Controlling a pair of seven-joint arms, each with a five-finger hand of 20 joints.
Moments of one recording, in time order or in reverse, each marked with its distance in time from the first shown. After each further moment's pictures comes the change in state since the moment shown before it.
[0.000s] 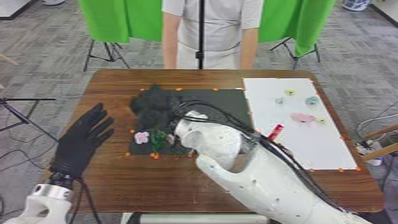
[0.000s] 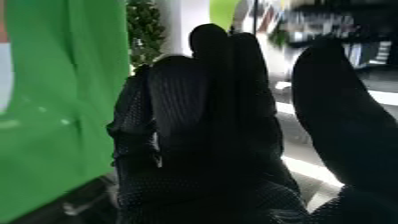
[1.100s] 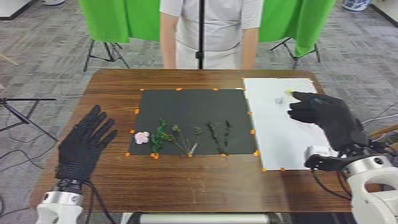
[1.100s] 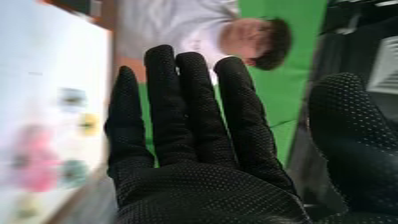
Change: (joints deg) left arm -0.5 -7.5 1.9 -0.2 -1.2 -0.8 2.0; right arm -56.8 10.1 64.5 -26.8 77.9 8.8 2.9
